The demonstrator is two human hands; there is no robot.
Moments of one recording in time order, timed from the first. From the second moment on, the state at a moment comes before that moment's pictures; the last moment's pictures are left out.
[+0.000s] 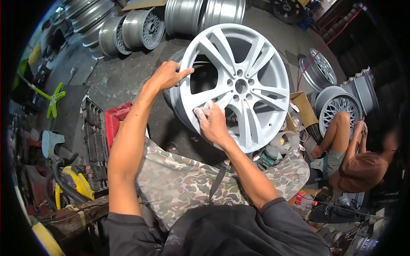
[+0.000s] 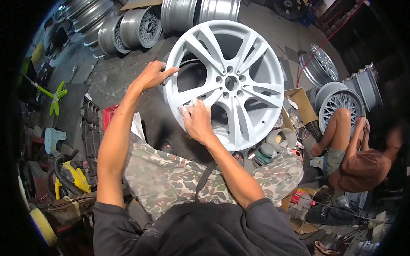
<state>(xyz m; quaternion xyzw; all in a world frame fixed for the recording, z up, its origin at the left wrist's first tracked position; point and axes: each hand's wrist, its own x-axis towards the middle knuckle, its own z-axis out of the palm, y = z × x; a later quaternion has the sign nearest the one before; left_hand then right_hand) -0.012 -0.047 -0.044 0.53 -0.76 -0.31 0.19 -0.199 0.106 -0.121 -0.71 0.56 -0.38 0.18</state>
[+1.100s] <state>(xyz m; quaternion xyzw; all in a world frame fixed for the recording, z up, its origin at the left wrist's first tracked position) -0.011 -0.050 -0.056 0.51 -0.77 -0.31 0.20 -0.205 0.117 -0.103 -0.79 0.56 -0.25 0.06</state>
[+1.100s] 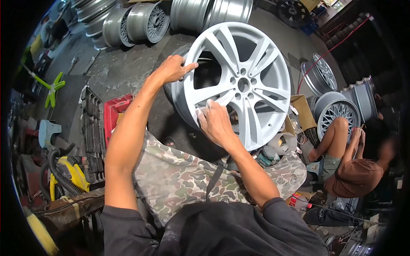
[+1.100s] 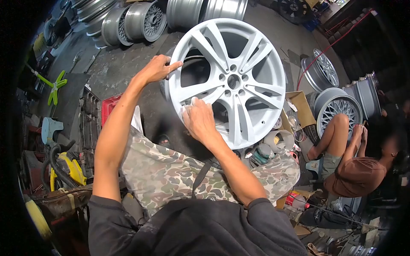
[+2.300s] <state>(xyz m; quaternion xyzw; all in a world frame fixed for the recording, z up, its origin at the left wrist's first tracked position) -0.014 -0.053 -0.058 0.52 -0.77 -0.30 0.20 -0.208 0.083 -0.100 -0.73 0.59 -0.17 0.29</state>
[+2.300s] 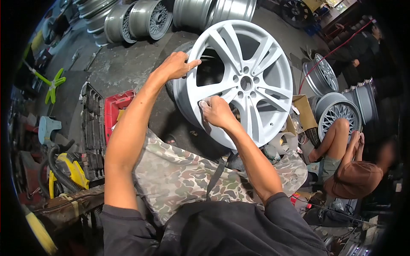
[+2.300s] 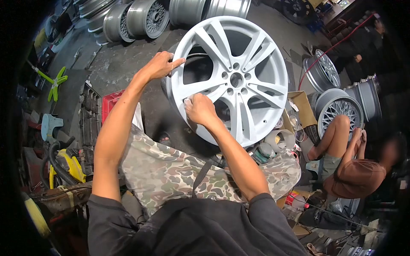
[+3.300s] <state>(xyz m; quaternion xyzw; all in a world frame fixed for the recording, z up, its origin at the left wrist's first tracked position) -0.016 -0.050 -0.053 0.54 -0.77 -0.28 0.20 -0.207 0.124 -0.119 -0.84 0.46 -0.29 0.04</state>
